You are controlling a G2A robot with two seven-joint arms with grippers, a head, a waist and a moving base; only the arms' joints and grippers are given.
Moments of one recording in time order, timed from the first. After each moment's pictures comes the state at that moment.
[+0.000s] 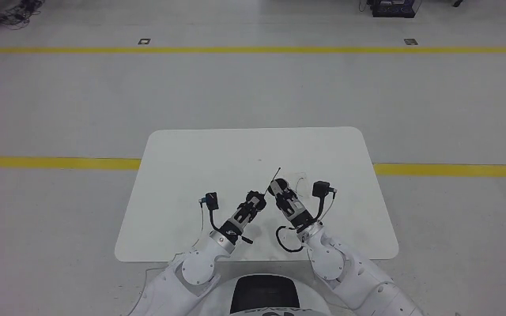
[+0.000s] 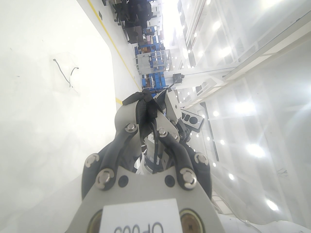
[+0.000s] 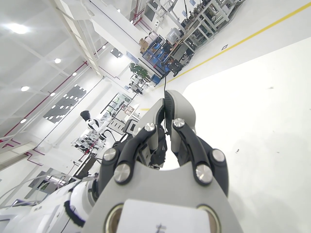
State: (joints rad) left arm 1.57 -1.15 -0.84 -1.58 -0.17 -0.34 0.08; right arm -1.49 -1.15 0.80 -1.49 -0.39 -0.34 -0.37
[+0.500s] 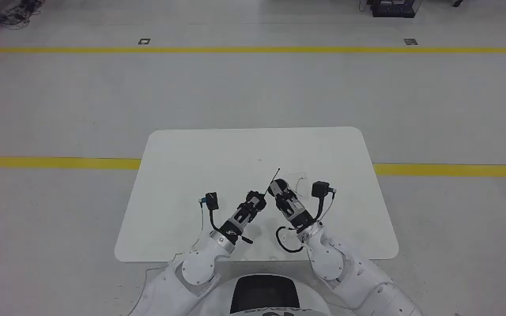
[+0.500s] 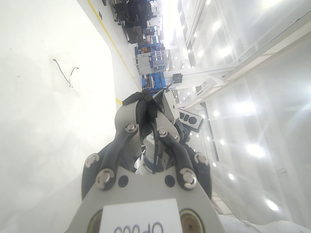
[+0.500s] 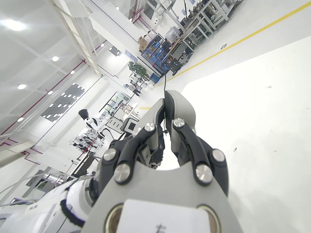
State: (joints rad) left arm 1.57 -1.15 -0.84 -1.58 -0.17 -0.34 0.08; right arm -1.49 -1.16 0.81 -1.49 -0.41 -0.34 -0.36
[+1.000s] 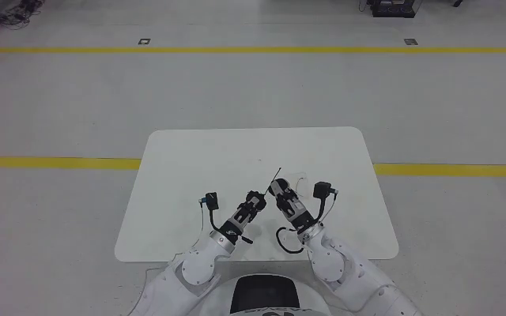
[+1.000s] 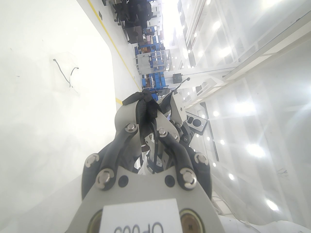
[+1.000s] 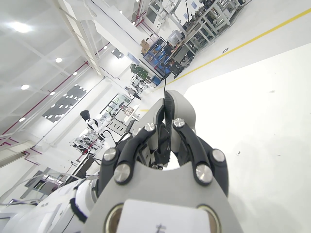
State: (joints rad) left arm 1.57 -1.15 -0.84 -1.58 -0.17 -0.34 0.08; right arm -1.51 -1.15 0.82 -1.52 -0.42 -0.34 -0.38
